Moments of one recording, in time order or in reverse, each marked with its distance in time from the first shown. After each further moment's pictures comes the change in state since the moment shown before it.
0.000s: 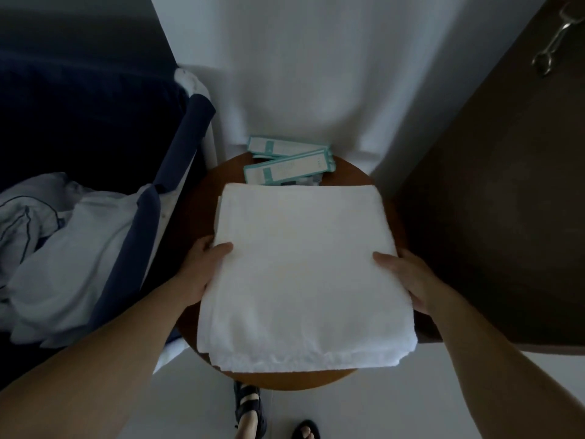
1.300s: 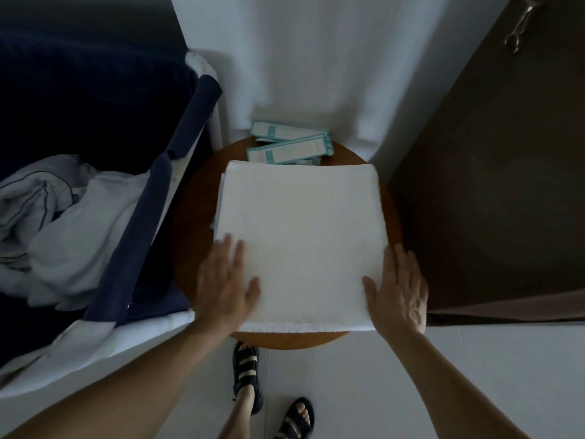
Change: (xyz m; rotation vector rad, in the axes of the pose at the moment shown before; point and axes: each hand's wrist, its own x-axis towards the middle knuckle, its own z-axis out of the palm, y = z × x) left_hand -0.073 -0.108 0.020 1.256 0.252 0.659; right_hand -0.048 0.115 0.005 -1.225 0.516 -0.497
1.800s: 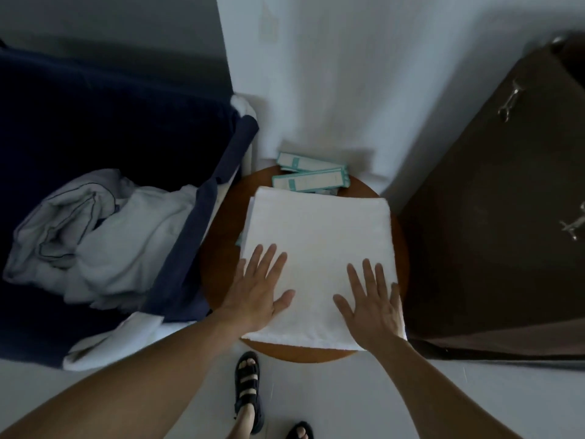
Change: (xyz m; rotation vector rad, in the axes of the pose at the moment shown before) left_hand 0.008 0.014 -0.060 0.139 -0.289 0.181; right_hand -0.006 -0.058 -0.028 -0.197 -0.250 -0.274
